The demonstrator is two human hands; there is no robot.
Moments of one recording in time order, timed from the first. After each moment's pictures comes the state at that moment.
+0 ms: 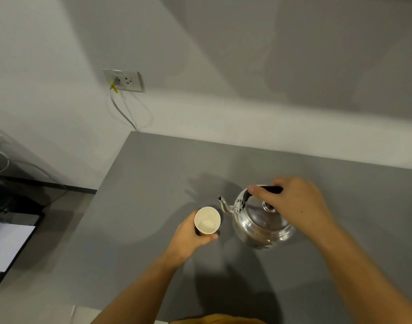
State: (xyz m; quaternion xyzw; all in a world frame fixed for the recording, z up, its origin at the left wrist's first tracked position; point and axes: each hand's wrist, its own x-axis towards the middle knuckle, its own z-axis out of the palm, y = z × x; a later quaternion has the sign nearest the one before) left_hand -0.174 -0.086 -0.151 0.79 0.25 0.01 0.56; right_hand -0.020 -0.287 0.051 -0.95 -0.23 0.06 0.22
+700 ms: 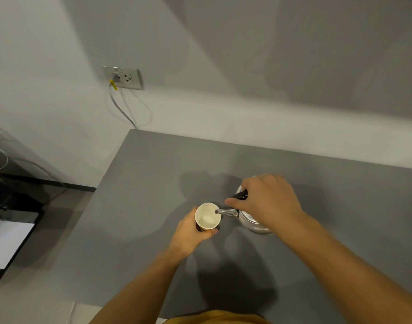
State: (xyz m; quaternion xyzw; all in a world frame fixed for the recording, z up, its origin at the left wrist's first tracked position) left_hand -0.166 -0.092 -0.153 0.79 0.26 0.04 0.56; right_hand -0.041 -0.242 0.049 -0.92 -0.38 0.00 0.01
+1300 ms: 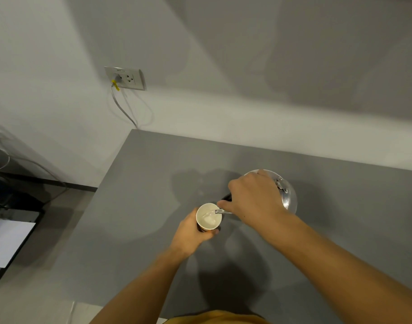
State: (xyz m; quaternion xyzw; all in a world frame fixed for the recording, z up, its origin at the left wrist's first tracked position) left_hand -0.166 -0.094 -0.150 0.78 0.27 0.03 0.56; right_hand -0.059 -0.213 0.060 -0.90 -0.42 -0.03 -0.09
